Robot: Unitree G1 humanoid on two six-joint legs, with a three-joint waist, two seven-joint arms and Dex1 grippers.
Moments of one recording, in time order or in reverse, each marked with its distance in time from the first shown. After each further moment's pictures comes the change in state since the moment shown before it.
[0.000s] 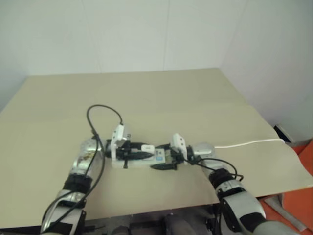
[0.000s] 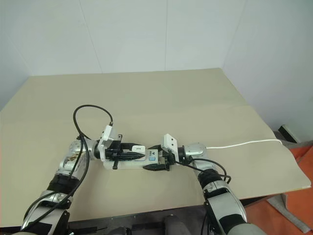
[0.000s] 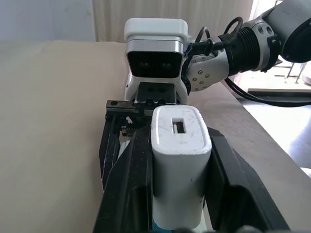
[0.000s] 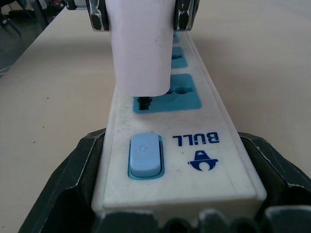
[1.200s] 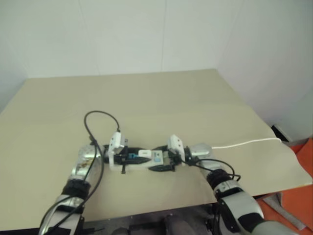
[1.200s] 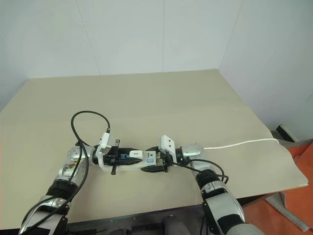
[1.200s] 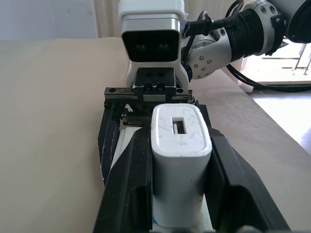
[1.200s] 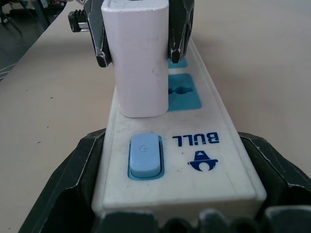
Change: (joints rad) left arm 0.058 0.008 -0.021 0.058 0.003 -0.119 0.015; right arm -0.001 0.006 0.004 0.011 -0.011 0.001 -0.005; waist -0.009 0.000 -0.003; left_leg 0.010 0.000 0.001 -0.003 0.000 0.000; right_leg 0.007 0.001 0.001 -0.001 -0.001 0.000
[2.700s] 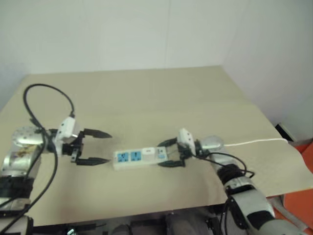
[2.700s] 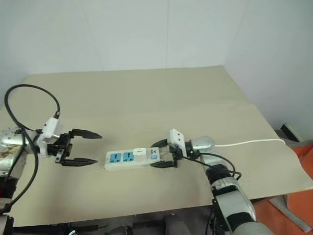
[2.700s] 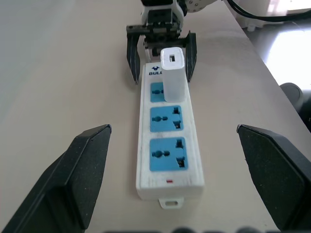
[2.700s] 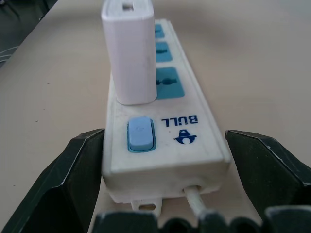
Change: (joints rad) left arm 0.089 0.473 0.213 -0.265 -0.105 0.162 -0.124; right arm 0.014 -0.154 -0.028 -0.188 0.054 0.101 0.055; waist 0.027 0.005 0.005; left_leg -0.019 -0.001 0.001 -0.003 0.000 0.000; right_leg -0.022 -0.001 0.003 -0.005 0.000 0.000
